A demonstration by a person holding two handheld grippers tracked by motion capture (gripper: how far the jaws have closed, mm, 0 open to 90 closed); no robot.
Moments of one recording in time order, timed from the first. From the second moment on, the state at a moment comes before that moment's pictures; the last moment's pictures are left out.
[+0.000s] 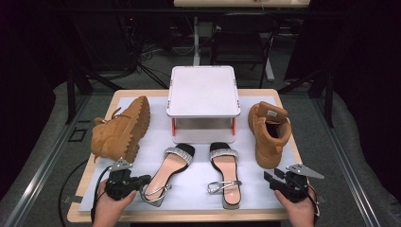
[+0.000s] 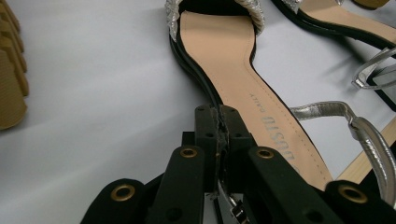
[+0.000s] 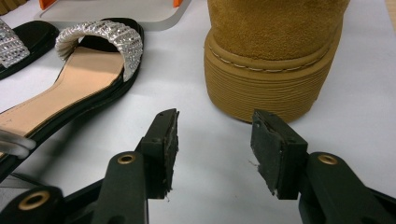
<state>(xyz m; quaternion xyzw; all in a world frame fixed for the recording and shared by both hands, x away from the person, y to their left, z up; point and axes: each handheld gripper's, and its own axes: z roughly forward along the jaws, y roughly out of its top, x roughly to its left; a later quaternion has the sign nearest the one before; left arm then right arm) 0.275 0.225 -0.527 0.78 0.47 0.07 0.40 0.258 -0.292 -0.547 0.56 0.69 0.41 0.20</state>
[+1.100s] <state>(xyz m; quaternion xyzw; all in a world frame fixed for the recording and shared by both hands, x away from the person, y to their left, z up) 0.277 0.239 -0.528 0.78 0.48 0.07 0.40 0.256 -0.290 -0.544 0.56 0.69 0.41 0.21</state>
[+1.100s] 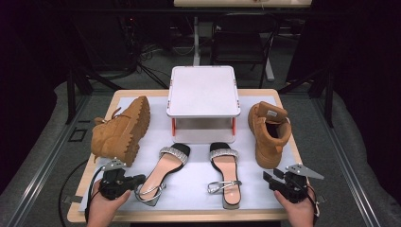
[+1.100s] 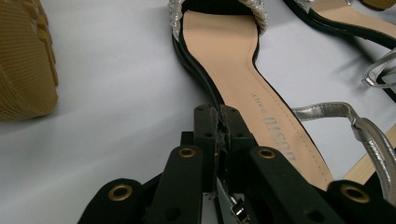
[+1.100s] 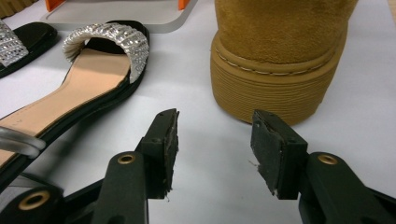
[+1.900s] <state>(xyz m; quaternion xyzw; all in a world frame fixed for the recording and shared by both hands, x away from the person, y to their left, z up) 0.276 0.253 -0.523 0.74 0.50 0.08 0.44 0.241 -0.261 -0.518 0.51 0.72 0.44 0.20</state>
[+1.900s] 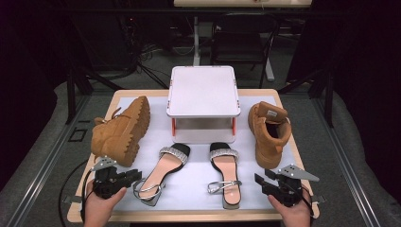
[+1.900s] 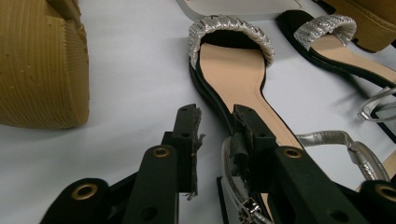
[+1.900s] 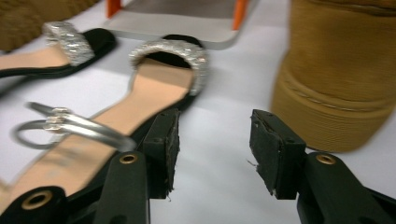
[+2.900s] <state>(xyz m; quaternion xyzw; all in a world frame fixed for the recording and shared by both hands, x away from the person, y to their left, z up) 0.277 0.247 -0.525 0.75 0.49 0.10 0.43 0.232 -0.205 -0.526 0.44 0.78 0.41 0.19</state>
